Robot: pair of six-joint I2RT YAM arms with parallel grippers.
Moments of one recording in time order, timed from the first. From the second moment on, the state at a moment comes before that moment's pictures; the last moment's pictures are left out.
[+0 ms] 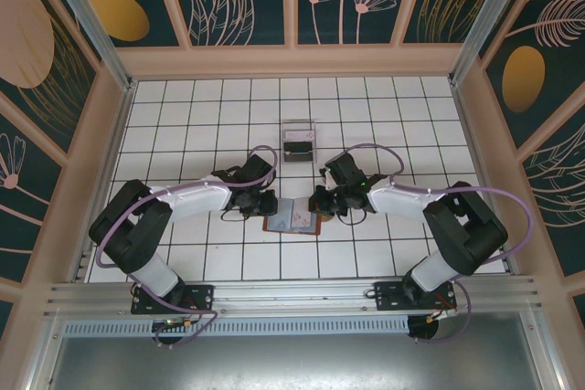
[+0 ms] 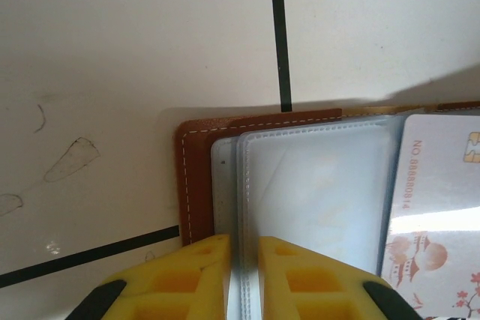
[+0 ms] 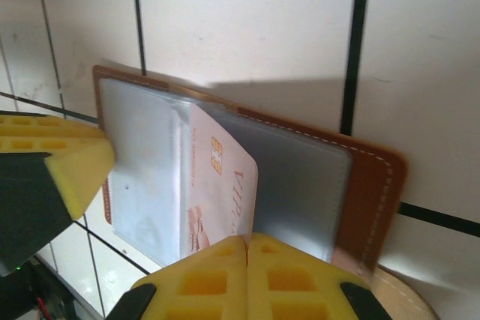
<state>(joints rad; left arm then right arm) -0.71 1.63 0.84 -0.39 0.17 -0.69 0.67 1.54 0.73 -0.22 -0.41 0.75</state>
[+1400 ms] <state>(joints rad) -0.71 1.52 0.85 -0.45 0.10 -0.70 0.65 1.55 1.22 -0.57 -0.07 -0.38</state>
